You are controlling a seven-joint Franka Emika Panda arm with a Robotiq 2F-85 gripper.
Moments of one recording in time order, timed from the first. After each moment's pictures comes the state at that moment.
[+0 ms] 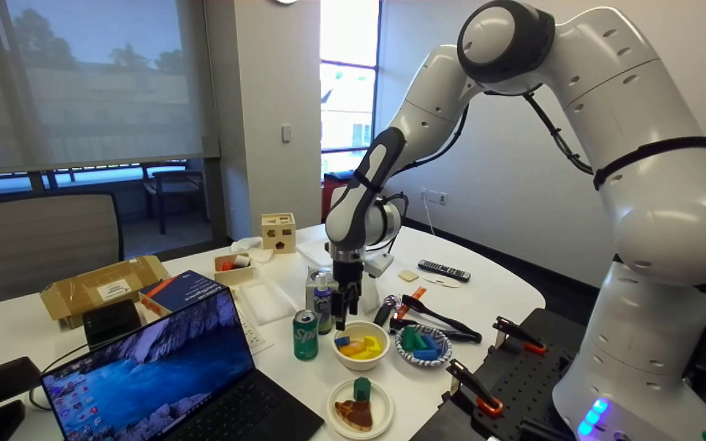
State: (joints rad) arm -0.06 0.64 0.17 -2.15 0.07 2.64 -0.45
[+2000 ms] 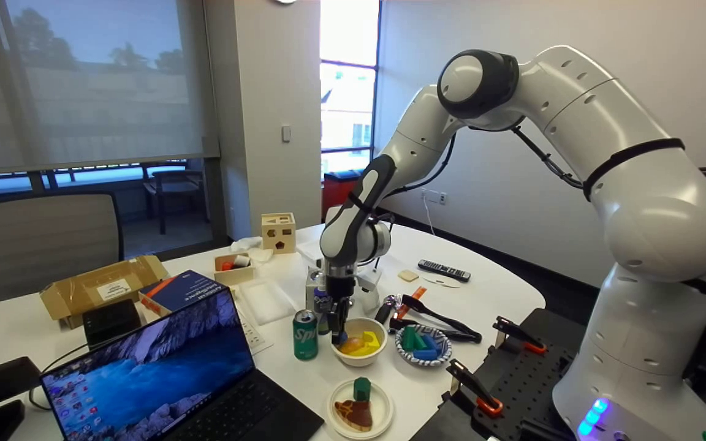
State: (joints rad) arm -0.16 0.86 0.26 -1.96 -0.01 2.63 -0.56
